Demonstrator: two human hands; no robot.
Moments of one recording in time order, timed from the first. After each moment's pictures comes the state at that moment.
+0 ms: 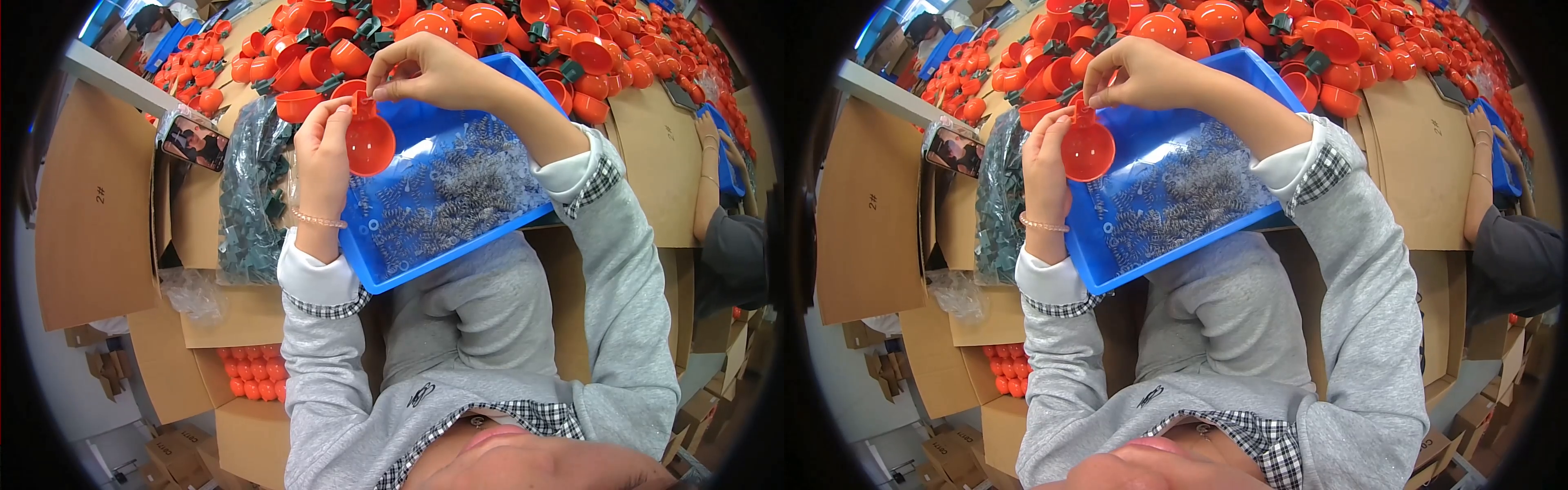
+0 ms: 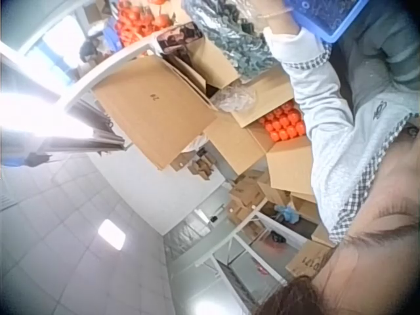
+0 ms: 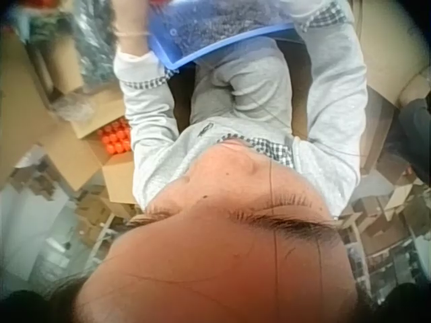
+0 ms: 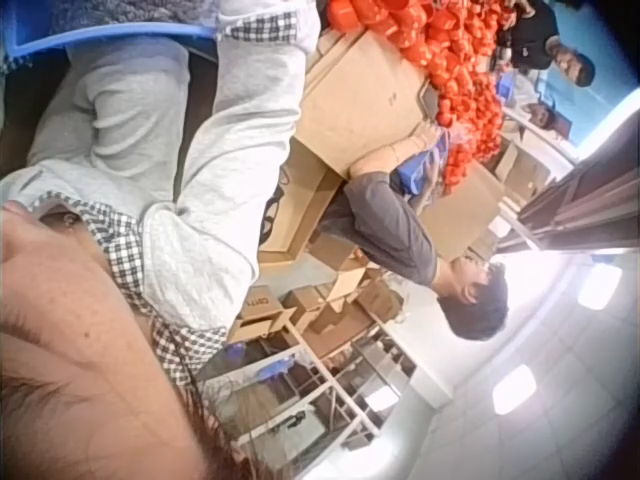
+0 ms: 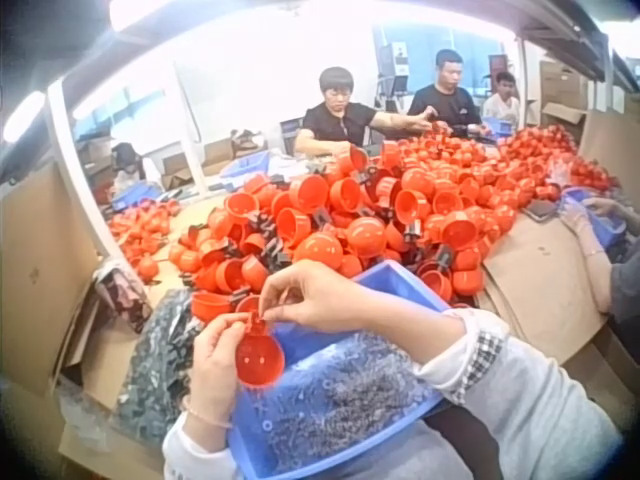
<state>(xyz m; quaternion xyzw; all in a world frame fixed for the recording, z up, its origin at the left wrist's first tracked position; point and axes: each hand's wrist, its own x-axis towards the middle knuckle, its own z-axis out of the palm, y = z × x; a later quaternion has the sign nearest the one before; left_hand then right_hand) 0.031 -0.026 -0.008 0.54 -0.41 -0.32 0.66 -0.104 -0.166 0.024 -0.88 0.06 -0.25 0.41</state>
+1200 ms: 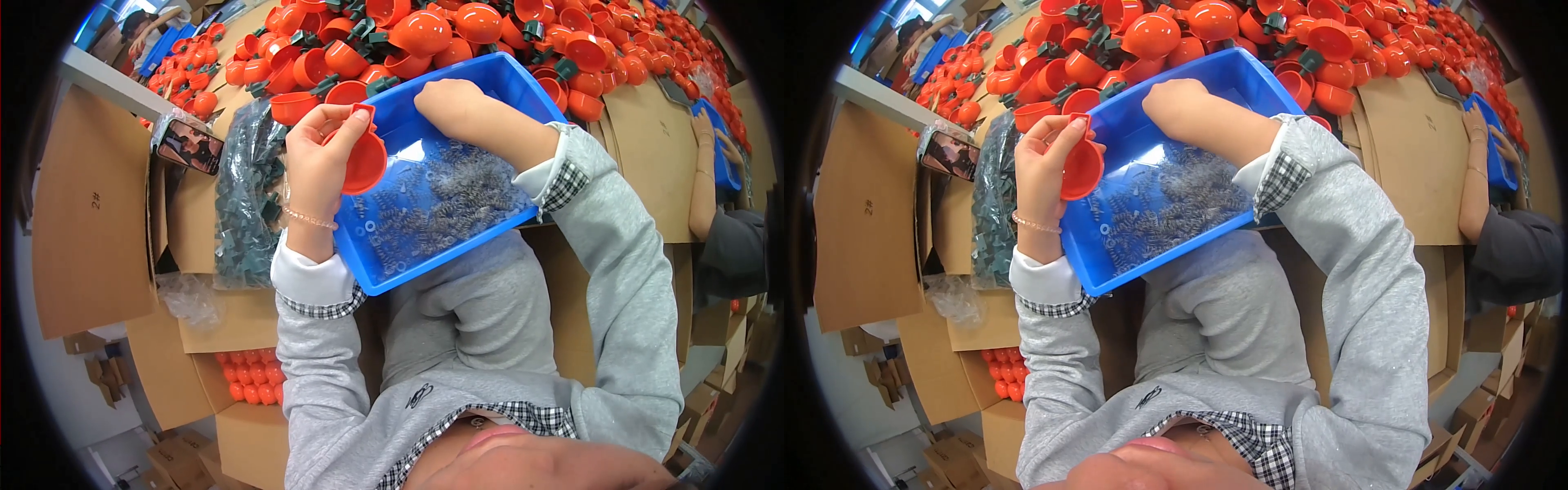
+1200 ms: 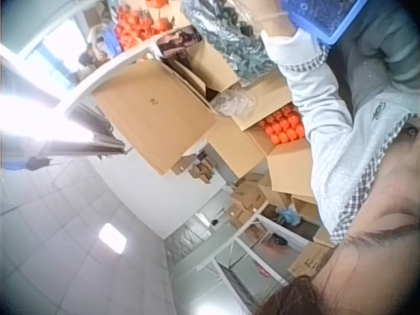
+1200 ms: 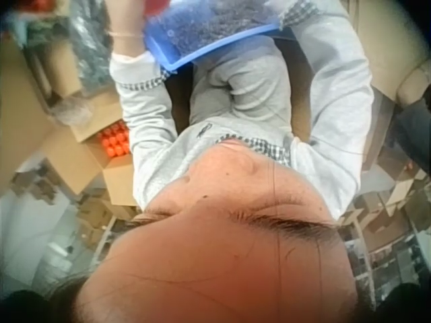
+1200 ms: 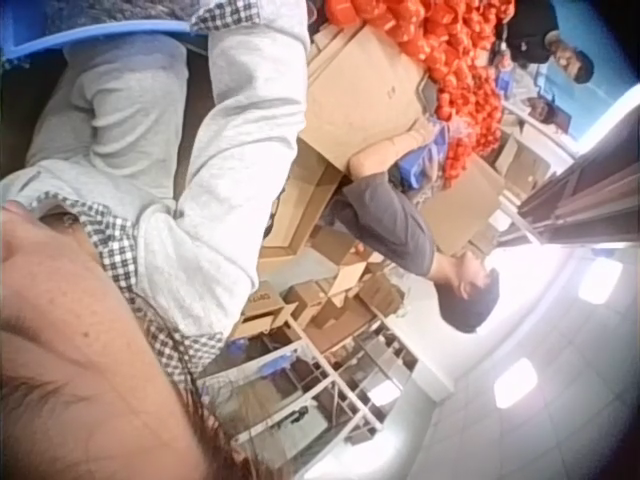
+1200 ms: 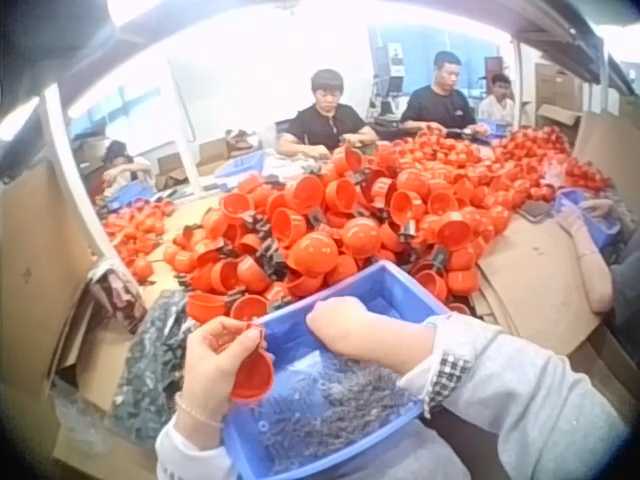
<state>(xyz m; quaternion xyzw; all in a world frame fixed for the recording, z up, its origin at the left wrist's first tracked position) 0.027 -0.021 0.002 0.54 -0.40 -0.38 0.63 -0.116 -0.165 -0.015 -0.96 0.28 0.03 0.01</state>
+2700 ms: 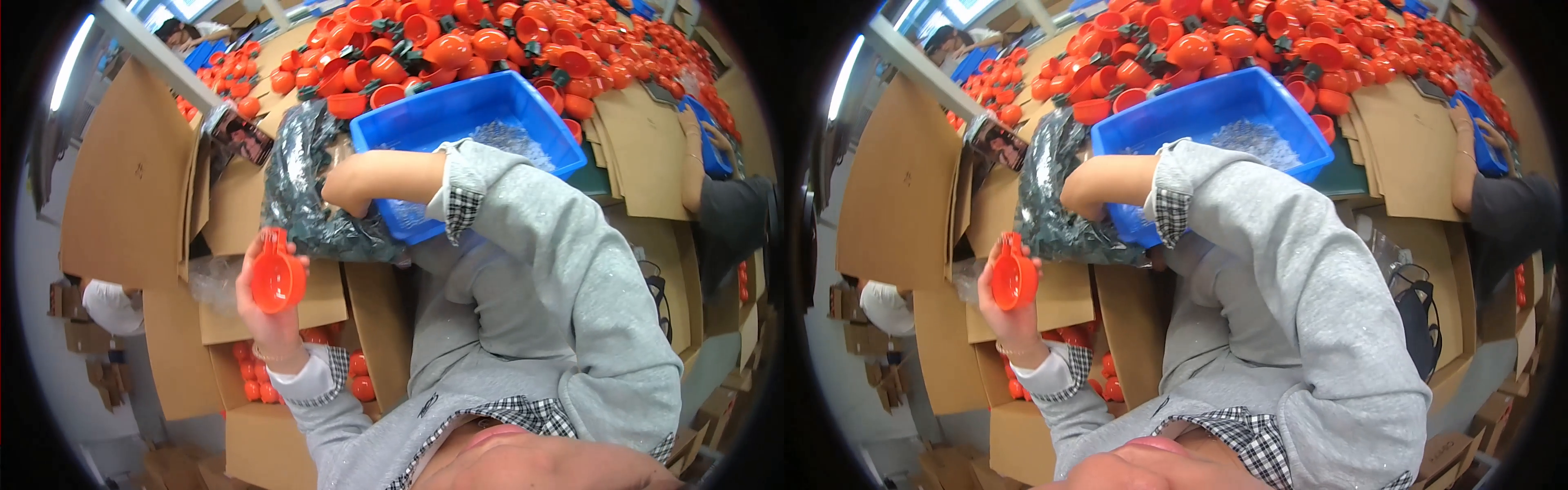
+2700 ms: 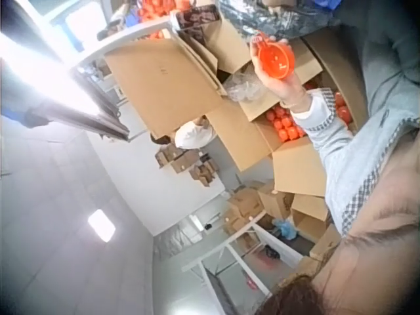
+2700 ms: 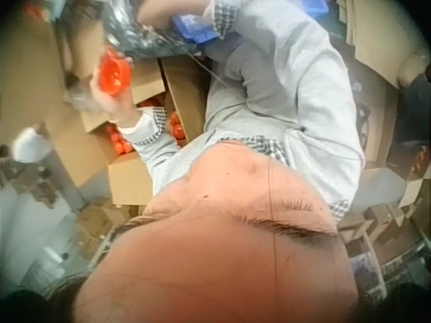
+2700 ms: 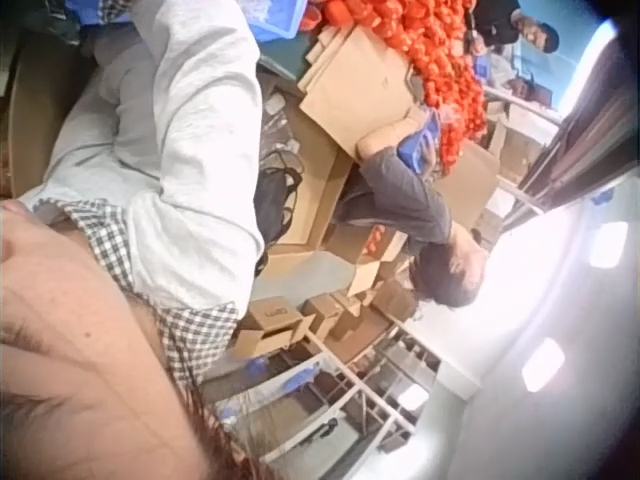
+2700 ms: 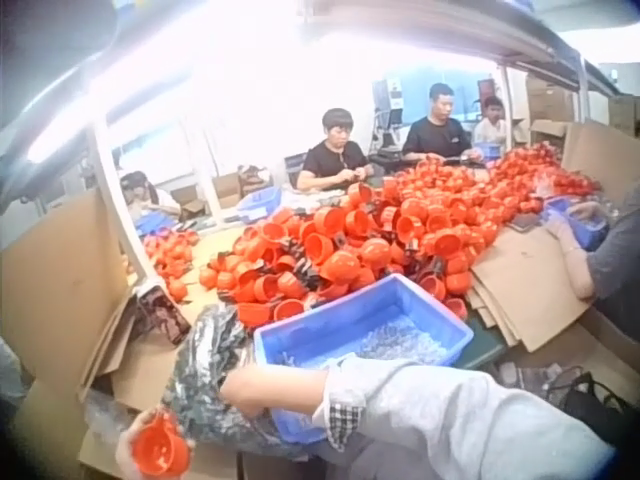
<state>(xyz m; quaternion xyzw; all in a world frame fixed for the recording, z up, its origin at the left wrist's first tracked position) 0.076 0.204 0.018 0.44 -0.23 -0.41 0.77 0.023 -0.015 0.012 -0.98 0.00 0.18 0.01</state>
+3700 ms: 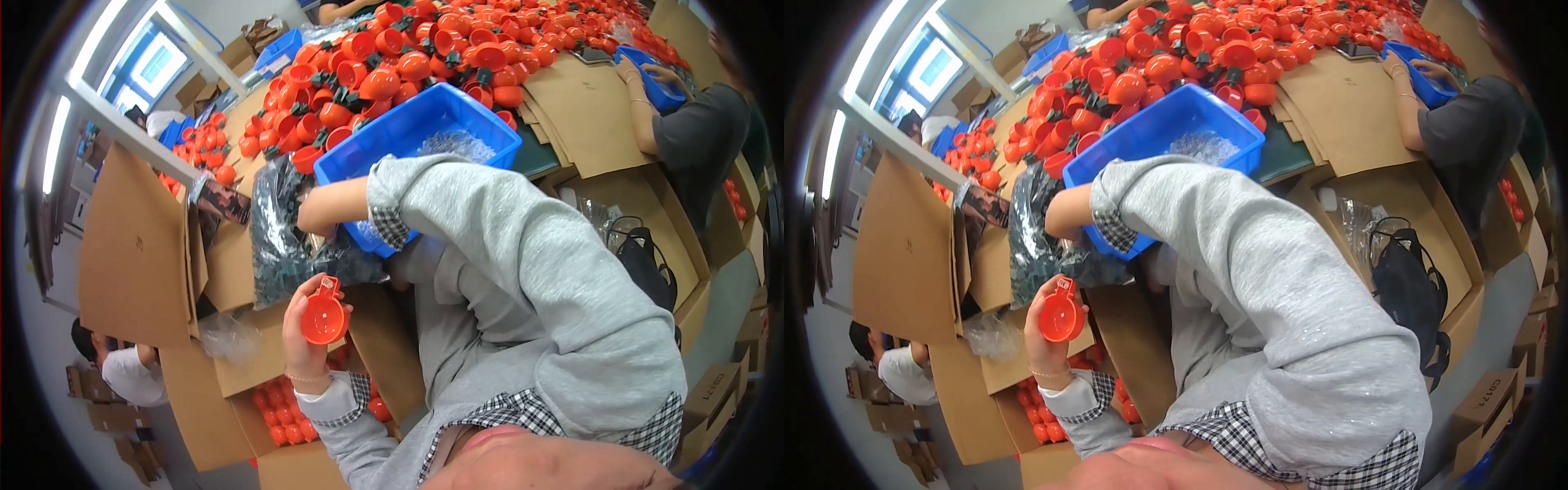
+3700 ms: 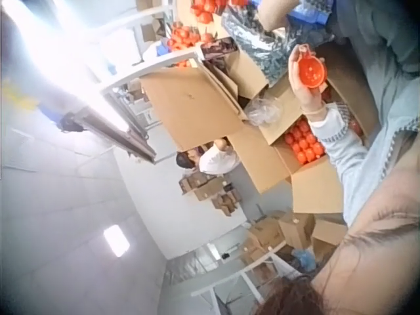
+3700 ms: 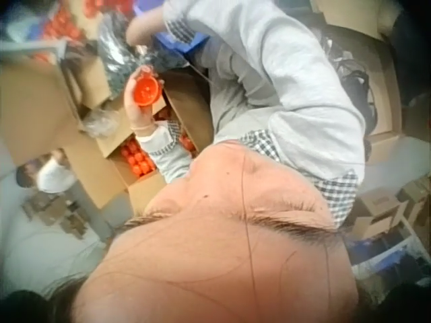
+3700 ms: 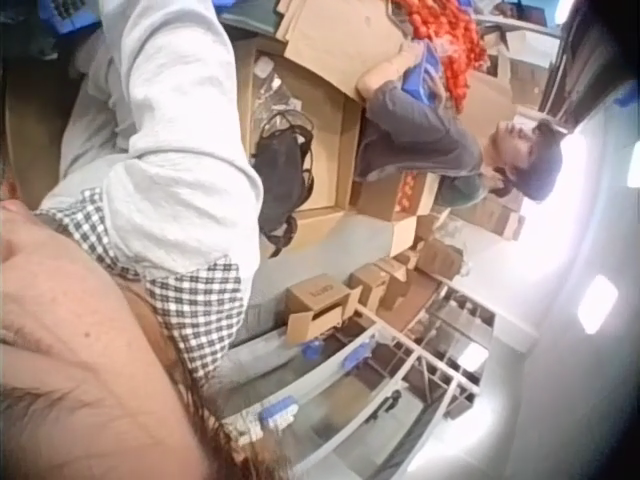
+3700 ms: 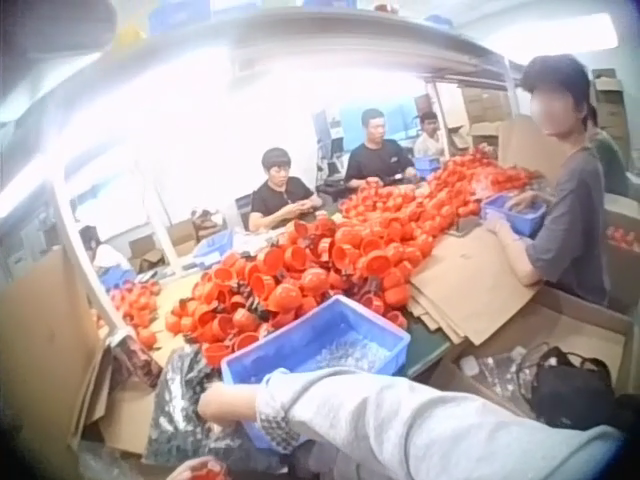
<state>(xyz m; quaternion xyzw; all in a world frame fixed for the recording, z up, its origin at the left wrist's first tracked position) 0.041 0.208 -0.001 0.45 -0.31 -0.53 0.65 0.036 -0.025 -0.005 -0.99 0.00 0.15 -0.06</state>
